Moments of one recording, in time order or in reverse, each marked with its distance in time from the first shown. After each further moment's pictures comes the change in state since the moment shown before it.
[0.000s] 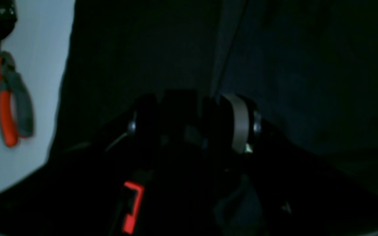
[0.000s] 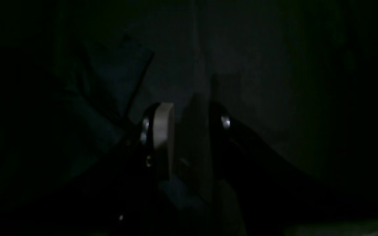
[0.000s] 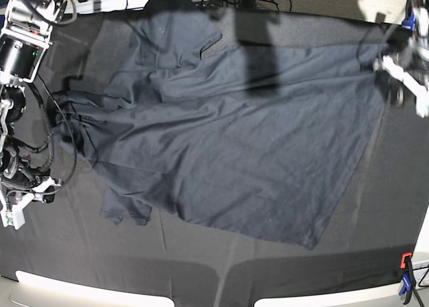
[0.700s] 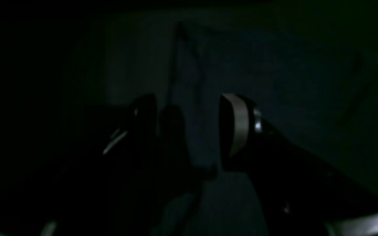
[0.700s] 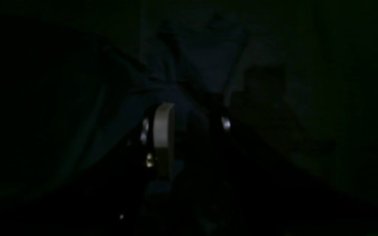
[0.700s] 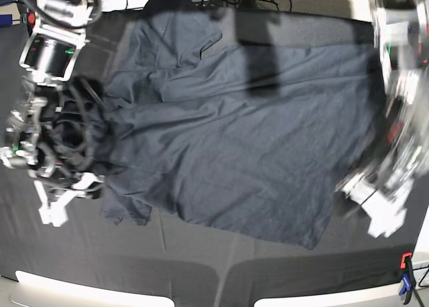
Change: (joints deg) left arm -51.3 0.3 21.1 -54.4 -7.3 -13.4 -12.5; right arm 0.0 -12.1 0.1 0.0 2.6 2.0 -2.3
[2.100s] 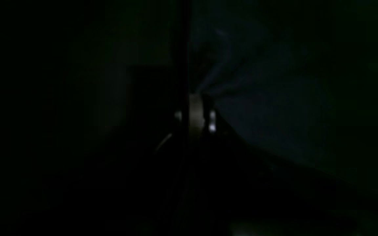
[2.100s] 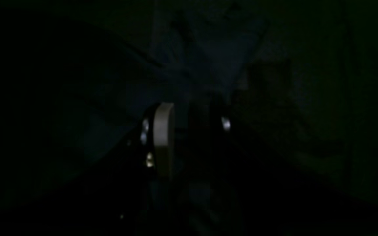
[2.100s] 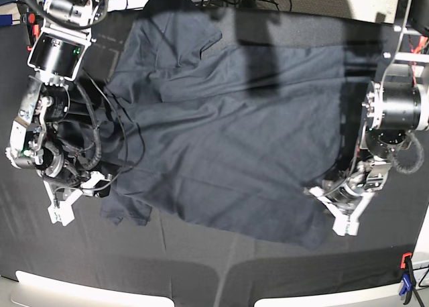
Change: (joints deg) left arm -22.9 5.9 11.2 -57.0 14.5 23.4 -34.1; right arm 0.0 -0.9 0.0 0.0 -0.2 1.5 -1.3
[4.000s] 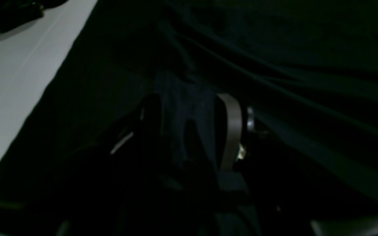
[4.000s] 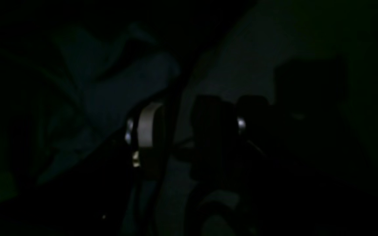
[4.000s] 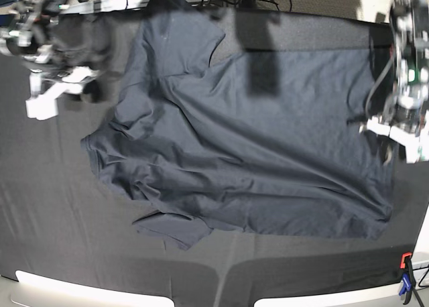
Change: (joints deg) left arm 62.2 -8.2 -18.1 96.5 -14.4 3.6 22.9; right arm -30.2 -9.3 20.7 17.9 14.6 9.0 -4.9
